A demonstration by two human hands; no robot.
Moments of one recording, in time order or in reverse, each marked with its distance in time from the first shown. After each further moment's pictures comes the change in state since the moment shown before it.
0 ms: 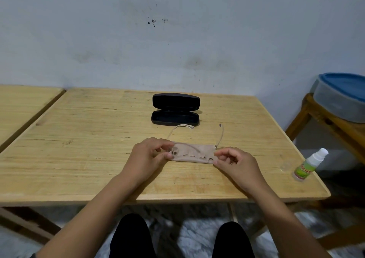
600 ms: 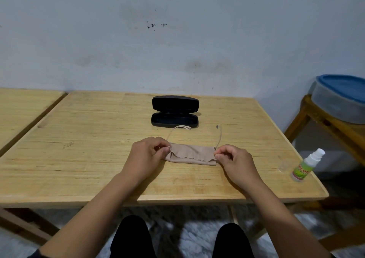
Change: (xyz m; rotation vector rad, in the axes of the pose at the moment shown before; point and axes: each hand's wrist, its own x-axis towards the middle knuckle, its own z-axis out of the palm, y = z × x) left_hand 0.005 0.002 0.000 0.093 0.095 0.000; right_hand 0.007 -0.010 0.004 -0.126 0.054 -0.029
